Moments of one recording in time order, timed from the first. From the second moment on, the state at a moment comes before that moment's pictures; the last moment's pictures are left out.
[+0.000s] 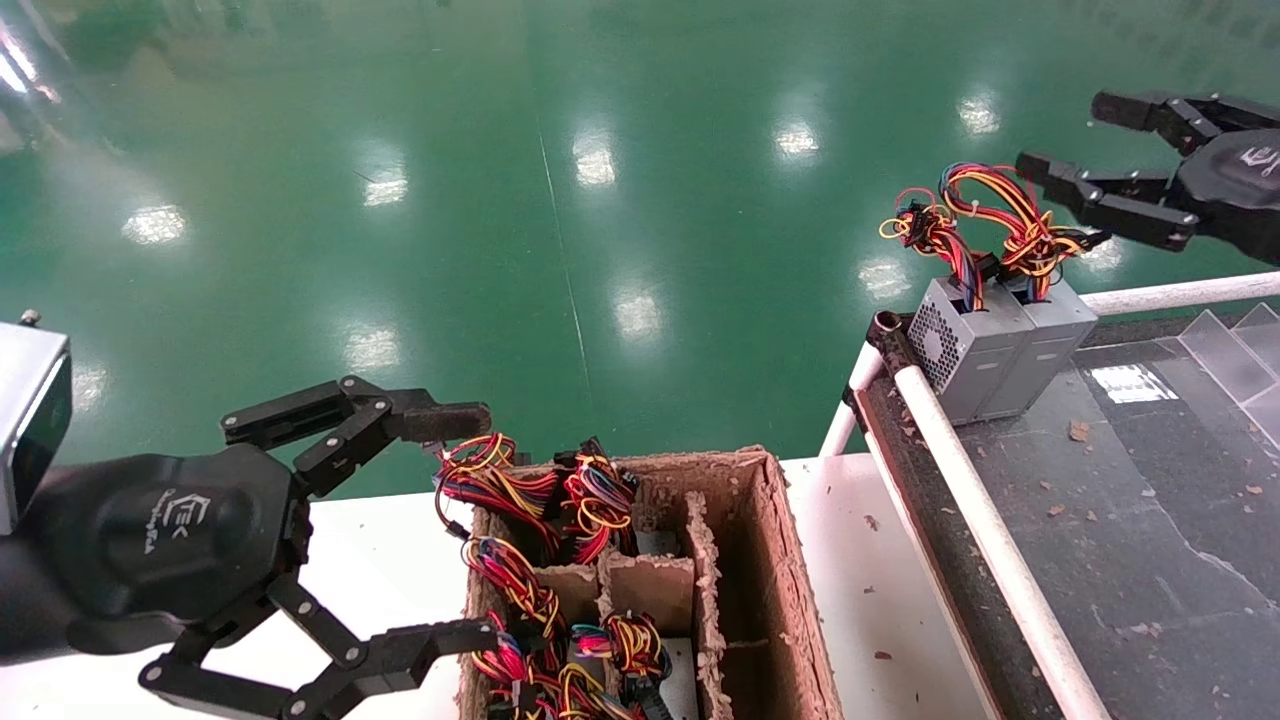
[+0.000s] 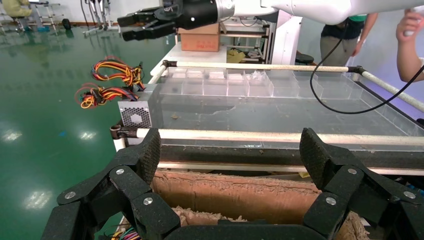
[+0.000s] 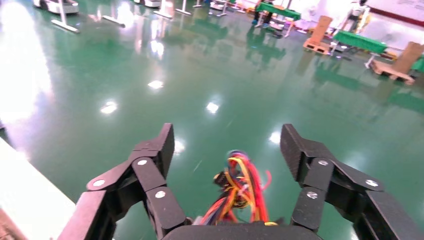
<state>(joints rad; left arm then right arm) -1.09 0.59 0.34 -1.27 0.69 1.47 -0.15 1.59 -0.74 -0.28 0.43 -1.20 -1.25 -0.16</state>
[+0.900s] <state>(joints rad) -1.09 0.59 0.35 -1.27 0.69 1.47 -0.15 1.34 -0.68 -0.28 0.85 -0.97 -1.37 0.01</state>
